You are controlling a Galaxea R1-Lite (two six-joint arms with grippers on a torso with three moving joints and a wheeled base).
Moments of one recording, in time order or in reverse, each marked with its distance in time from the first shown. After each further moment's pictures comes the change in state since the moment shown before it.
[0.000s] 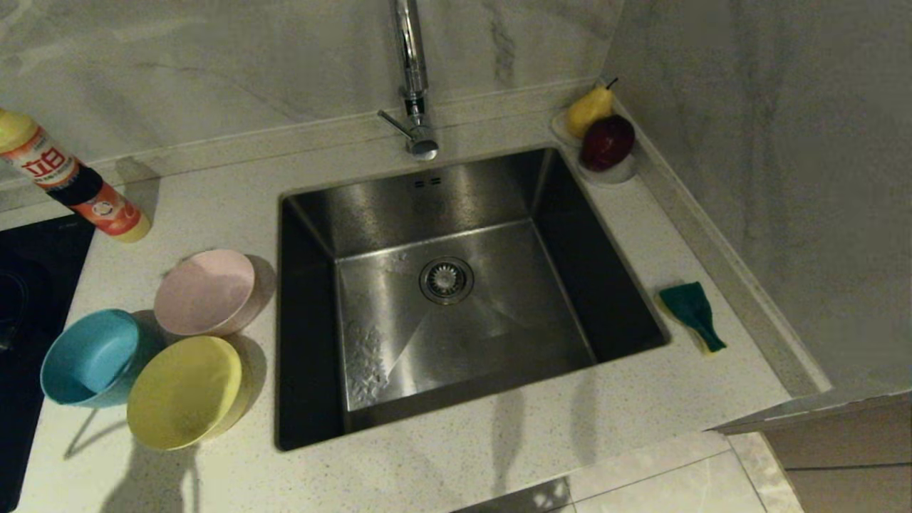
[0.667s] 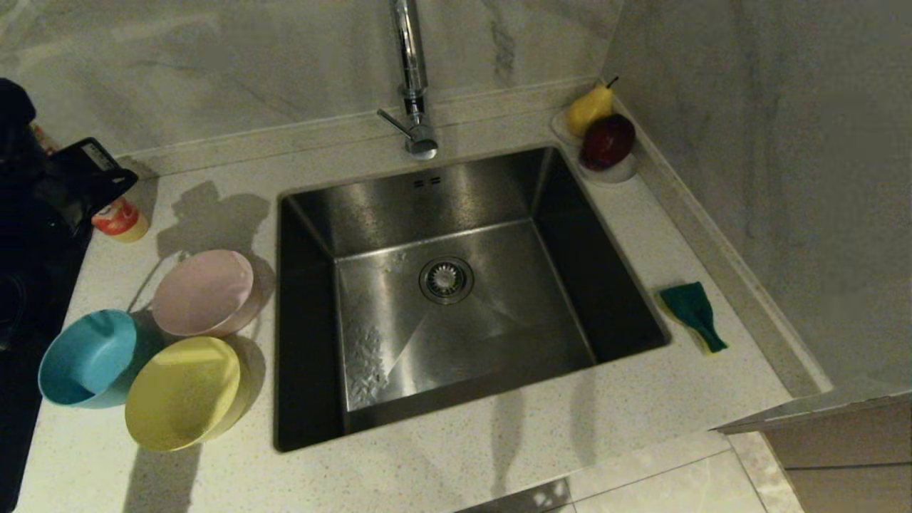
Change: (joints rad) left arm 0.116 0.706 -0.330 -0.453 0.171 -0.060; right arm 0.000 0.000 0.000 0.000 0.000 0.000
